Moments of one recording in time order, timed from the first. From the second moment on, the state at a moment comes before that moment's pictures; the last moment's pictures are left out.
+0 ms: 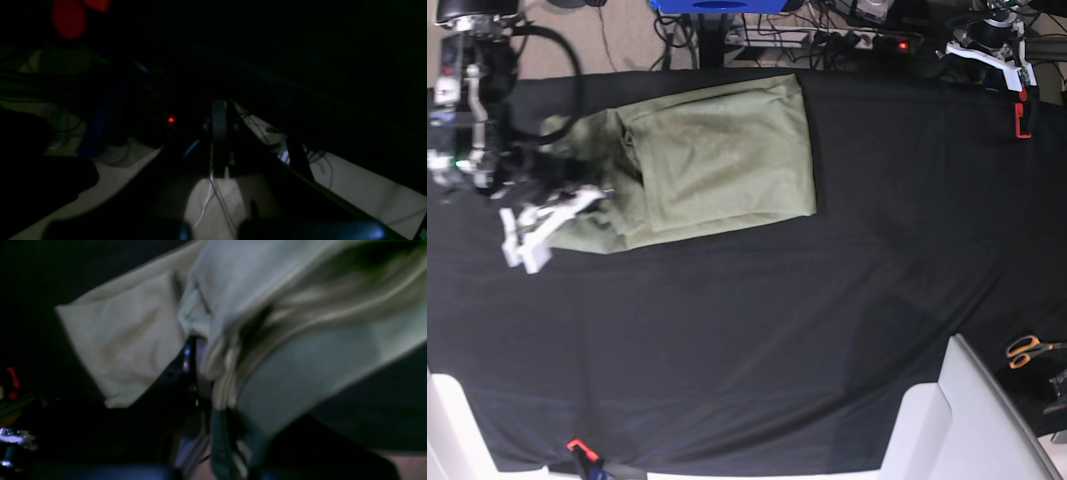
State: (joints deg) left arm 36.0 -10.3 -33.7 77.0 -22.5 -15.6 13.9; right arm -10.5 10.2 1.9 107.0 31.7 -9.6 -71.0
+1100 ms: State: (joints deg) left arm 36.0 -10.1 -33.6 76.9 -22.5 -15.8 13.8; right arm 4.3 10.1 -41.0 92.1 32.2 -34.3 -63.3
